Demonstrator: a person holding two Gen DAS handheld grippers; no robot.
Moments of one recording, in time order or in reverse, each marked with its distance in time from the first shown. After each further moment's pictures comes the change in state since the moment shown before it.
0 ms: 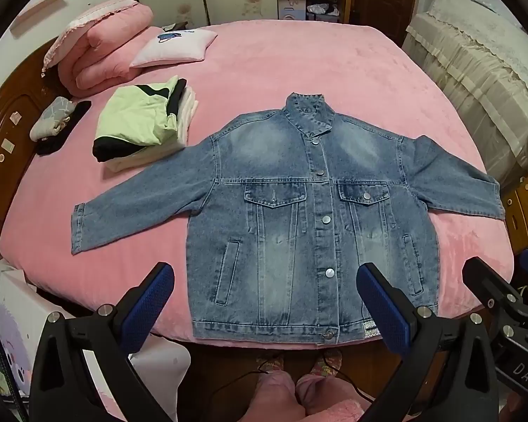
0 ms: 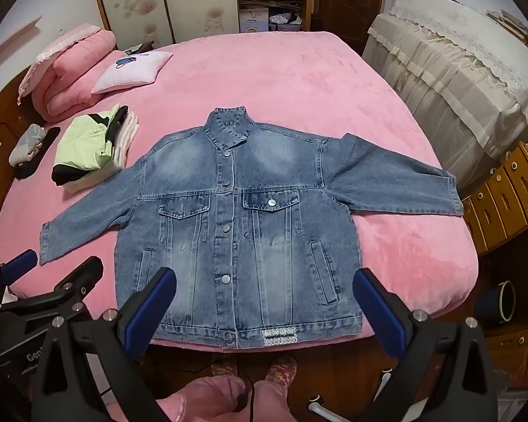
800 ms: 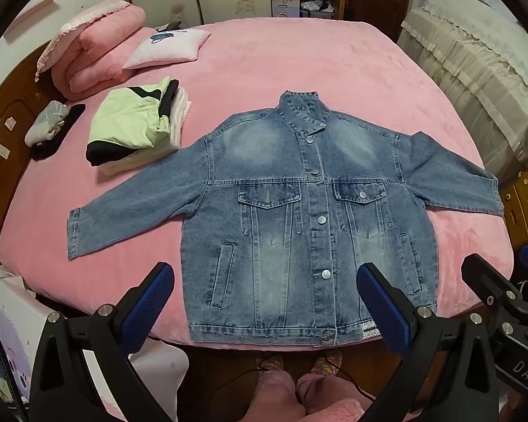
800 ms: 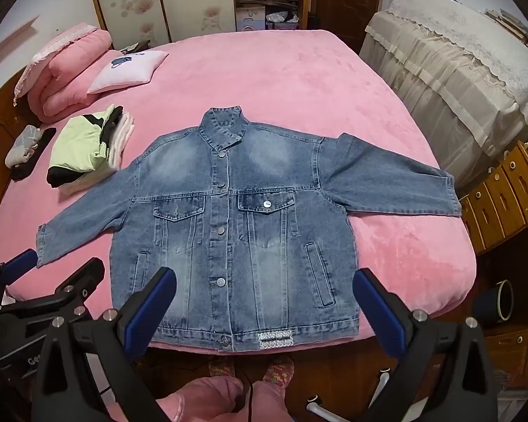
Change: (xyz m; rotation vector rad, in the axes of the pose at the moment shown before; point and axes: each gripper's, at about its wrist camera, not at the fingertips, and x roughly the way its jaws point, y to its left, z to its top) left arm 0.005 -0.005 0.000 0.008 0.005 0.000; right arm 0.008 -0.010 0.004 0.007 0.003 -0.007
